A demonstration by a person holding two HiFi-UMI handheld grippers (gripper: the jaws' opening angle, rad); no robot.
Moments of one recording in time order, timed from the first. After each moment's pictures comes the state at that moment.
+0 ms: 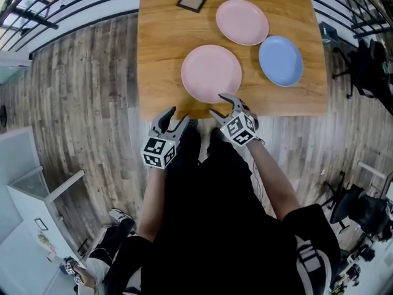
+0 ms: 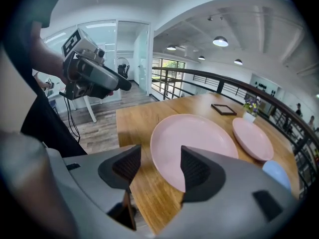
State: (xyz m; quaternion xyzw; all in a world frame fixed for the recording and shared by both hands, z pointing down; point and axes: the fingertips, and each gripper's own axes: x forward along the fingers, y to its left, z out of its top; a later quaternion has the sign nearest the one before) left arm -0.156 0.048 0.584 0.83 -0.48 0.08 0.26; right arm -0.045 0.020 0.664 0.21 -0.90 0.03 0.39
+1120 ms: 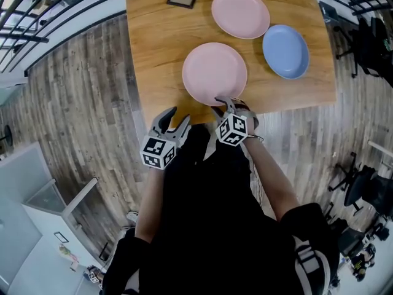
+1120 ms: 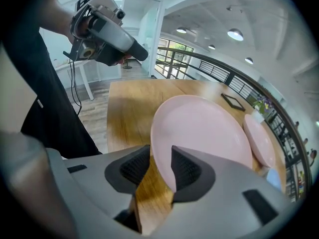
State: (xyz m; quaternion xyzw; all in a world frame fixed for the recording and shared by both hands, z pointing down) left arm -0.172 0.019 0.614 0.86 -0.41 0.12 0.28; right arm -0.065 0.016 0.735 0.20 -0.85 -0.02 0.49
